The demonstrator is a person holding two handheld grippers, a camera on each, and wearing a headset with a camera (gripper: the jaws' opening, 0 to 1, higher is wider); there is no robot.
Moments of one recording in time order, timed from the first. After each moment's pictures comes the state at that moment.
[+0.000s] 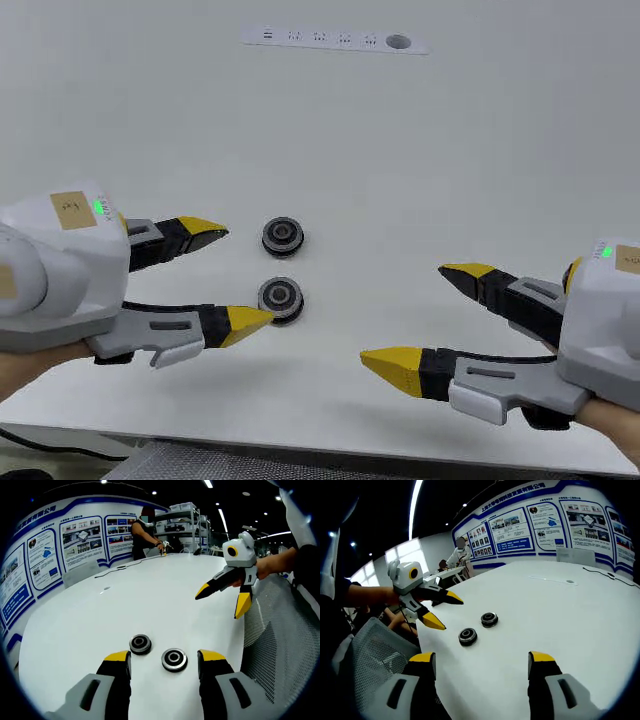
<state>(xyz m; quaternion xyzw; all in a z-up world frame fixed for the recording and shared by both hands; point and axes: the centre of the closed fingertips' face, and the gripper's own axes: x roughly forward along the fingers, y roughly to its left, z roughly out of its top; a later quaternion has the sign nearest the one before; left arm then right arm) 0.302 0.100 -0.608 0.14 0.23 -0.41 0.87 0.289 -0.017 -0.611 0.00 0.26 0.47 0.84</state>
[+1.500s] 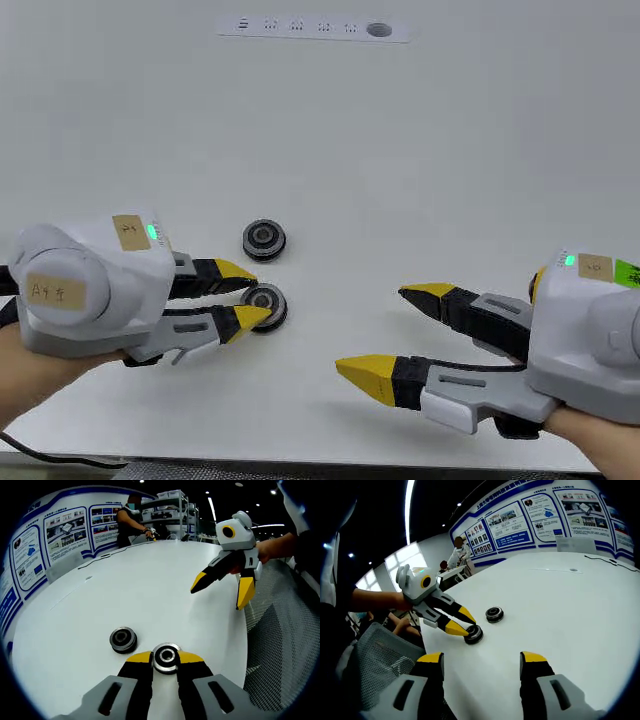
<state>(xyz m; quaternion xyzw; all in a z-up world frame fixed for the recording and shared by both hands) 0.305 0.079 -0.649 0.17 0.28 -0.45 0.83 0.284 -0.006 -0.623 0.03 0.29 0.48 0.83</state>
